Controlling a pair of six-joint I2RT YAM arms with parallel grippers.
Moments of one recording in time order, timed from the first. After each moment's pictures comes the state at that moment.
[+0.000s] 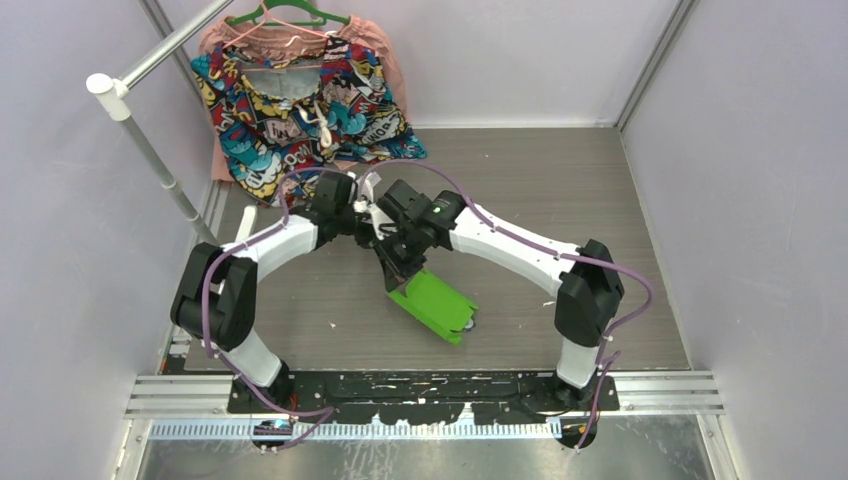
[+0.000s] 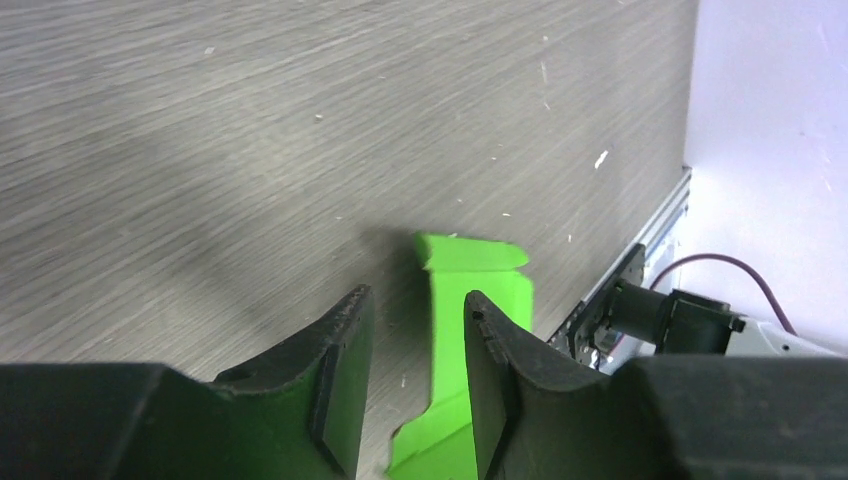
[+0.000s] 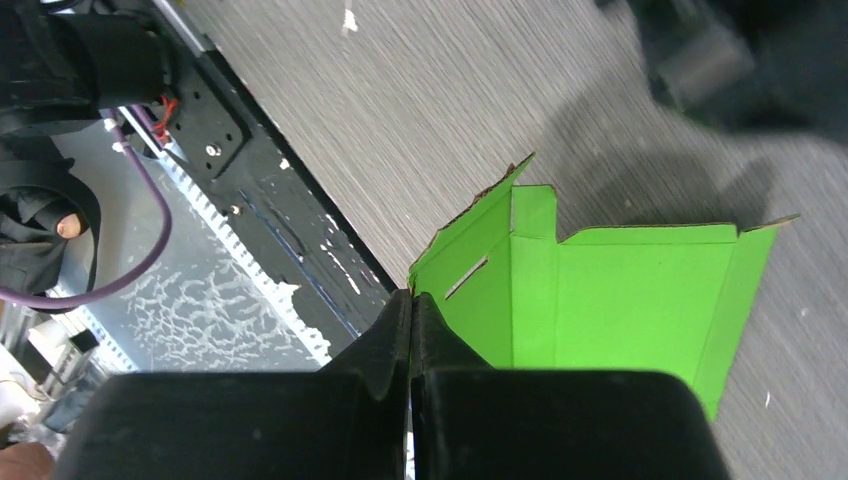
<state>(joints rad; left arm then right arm) -0.39 1.64 1.03 -0.19 0.59 -0.54 0.92 1.77 1.57 -0.87 -0.36 0.26</state>
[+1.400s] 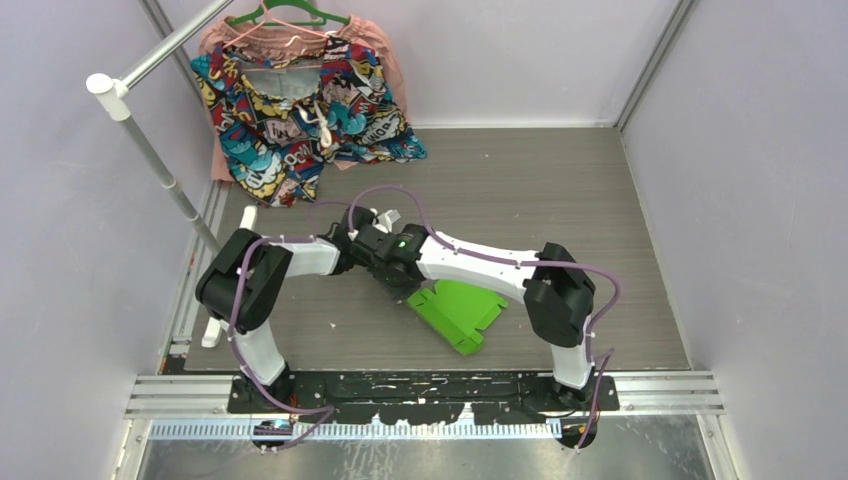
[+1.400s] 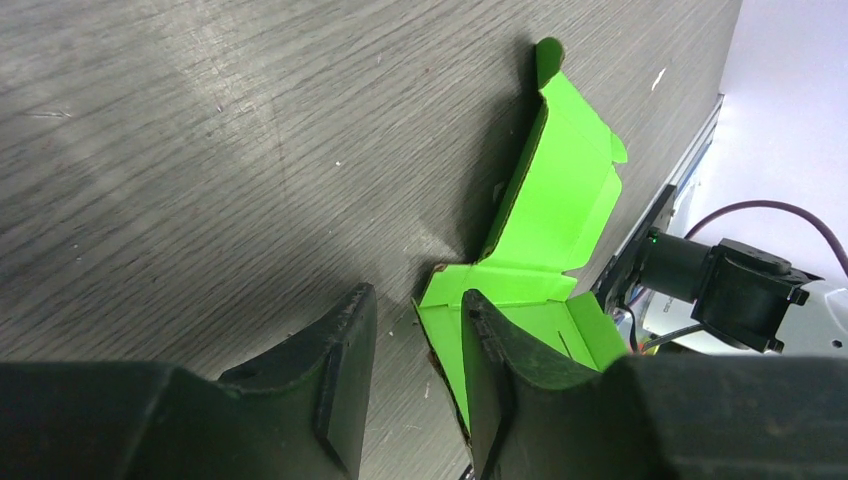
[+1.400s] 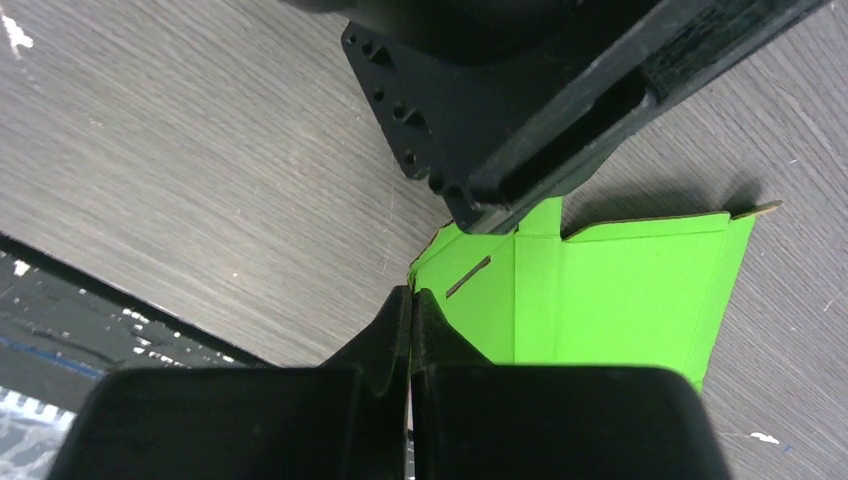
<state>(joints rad) -0.50 1.78 0.83 0.11 0.65 -0.63 1.08 1.89 1.56 -0.91 0.15 0.37</state>
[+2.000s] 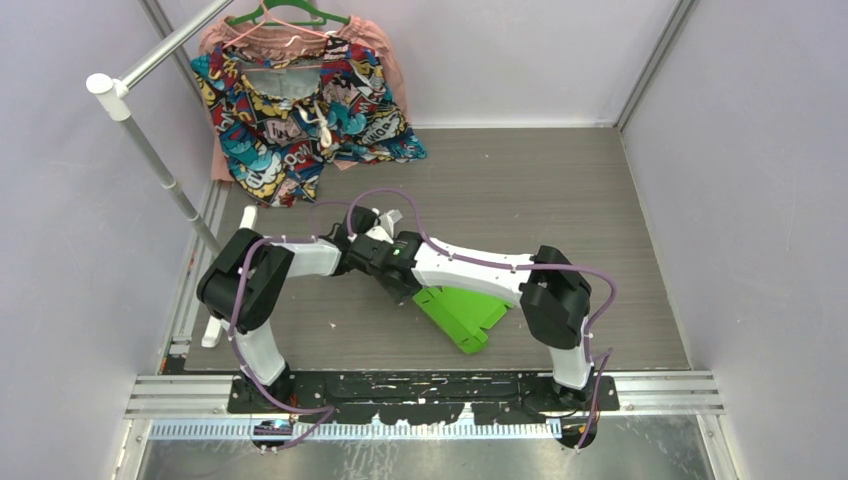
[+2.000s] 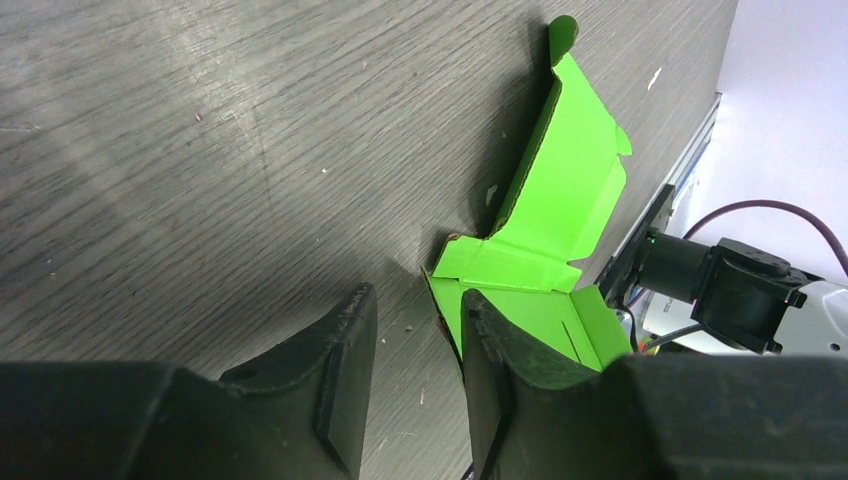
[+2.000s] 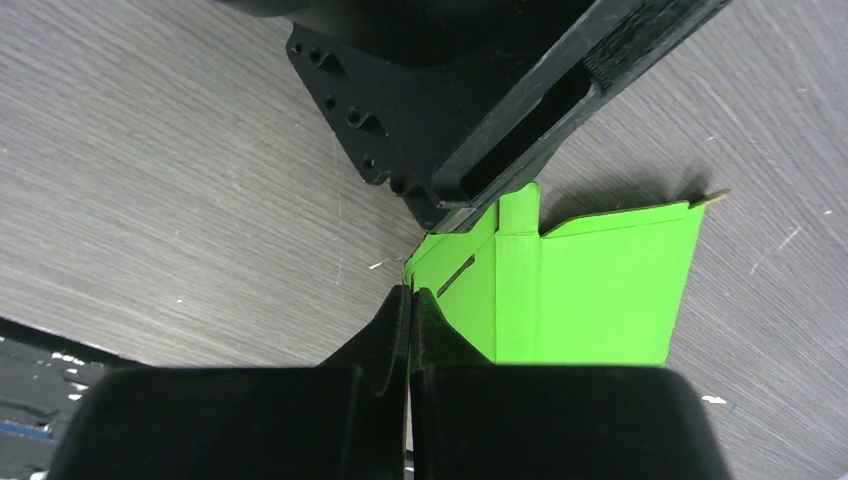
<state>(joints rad) -0.52 1.79 0.83 0.13 0.65 -0.64 1.12 1.92 1.57 -0.94 0.30 0.40</state>
